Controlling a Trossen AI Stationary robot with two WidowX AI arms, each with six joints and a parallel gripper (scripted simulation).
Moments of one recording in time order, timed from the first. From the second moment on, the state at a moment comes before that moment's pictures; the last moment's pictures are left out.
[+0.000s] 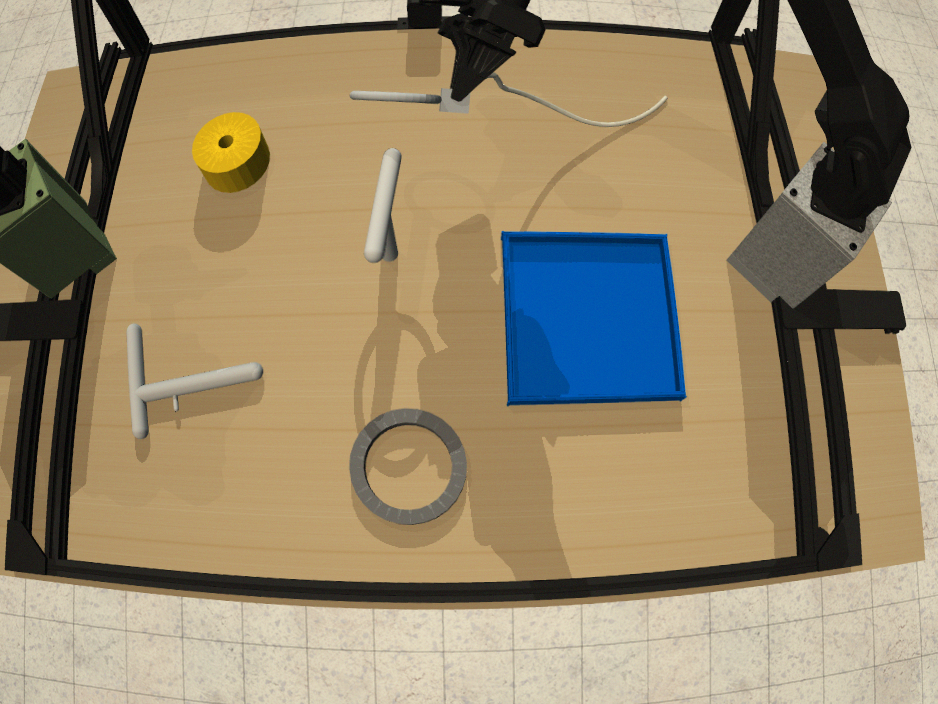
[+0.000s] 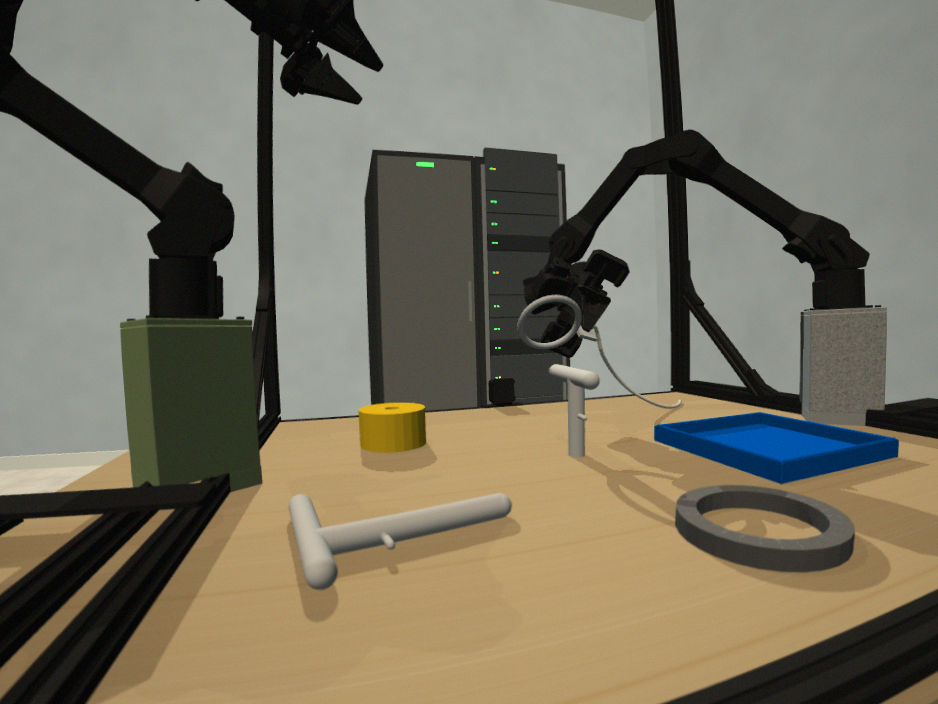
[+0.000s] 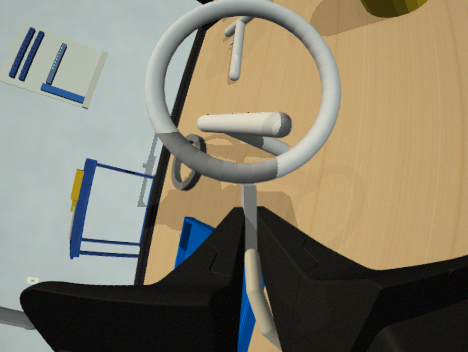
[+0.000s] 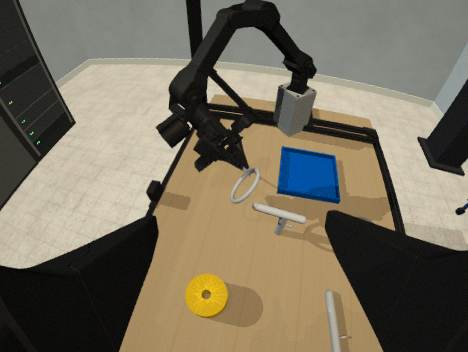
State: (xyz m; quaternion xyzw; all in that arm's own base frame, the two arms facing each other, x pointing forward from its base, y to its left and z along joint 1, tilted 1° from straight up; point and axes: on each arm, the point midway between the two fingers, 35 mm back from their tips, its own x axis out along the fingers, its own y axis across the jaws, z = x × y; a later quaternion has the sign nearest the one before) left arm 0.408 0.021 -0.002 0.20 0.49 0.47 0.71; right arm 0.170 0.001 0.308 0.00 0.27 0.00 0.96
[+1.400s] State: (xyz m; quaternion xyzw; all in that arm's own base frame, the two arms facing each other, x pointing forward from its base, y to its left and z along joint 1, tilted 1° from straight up) left arm 0.352 -0.006 -0.004 0.20 0.49 0.47 0.71; right arm 0.170 0.001 0.308 0.00 0.27 0.00 0.96
